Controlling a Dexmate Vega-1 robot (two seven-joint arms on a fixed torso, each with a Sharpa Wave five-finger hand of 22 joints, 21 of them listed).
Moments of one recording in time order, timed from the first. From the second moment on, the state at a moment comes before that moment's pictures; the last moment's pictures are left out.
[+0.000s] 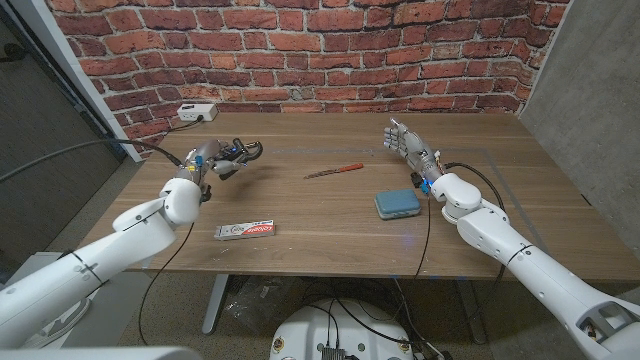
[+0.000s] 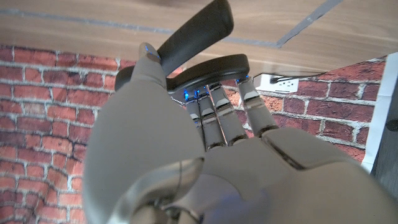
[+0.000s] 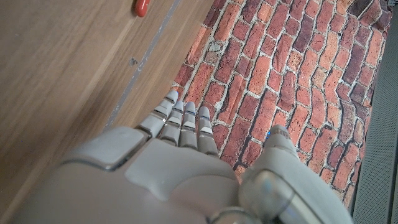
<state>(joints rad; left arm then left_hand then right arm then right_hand) 1.11 0.97 0.31 -1.95 0.06 0.37 0.47 1.28 0.10 0.12 -0.11 0.18 0.62 0.04 0.24 0.20 0.66 -0.04 0.22 0.20 0.73 -0.07 0.20 0.18 0.63 0.07 0.25 0.17 -0.87 -0.58 -0.45 -1.56 0.50 0.15 -0.08 0.25 0.04 0.26 -0.13 0.17 0.23 0.10 0.20 0.19 0.23 0.12 0.23 0.18 0.17 0.09 0.19 0.18 0.27 -0.02 0.22 0.18</state>
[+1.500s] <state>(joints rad) 1.08 0.64 0.20 -1.65 -0.15 -0.34 0.48 1.27 0.10 0.12 -0.11 0.17 0.62 0.04 0.22 0.20 0.66 -0.04 0.20 0.20 0.72 -0.07 0.19 0.18 0.63 0.07 0.23 0.17 -0.90 -0.59 -0.43 -1.58 0.46 0.23 -0.07 0.25 0.04 0.26 -0.13 0.17 0.23 0.10 0.20 0.19 0.23 0.12 0.22 0.18 0.18 0.09 0.19 0.18 0.27 -0.02 0.22 0.18</state>
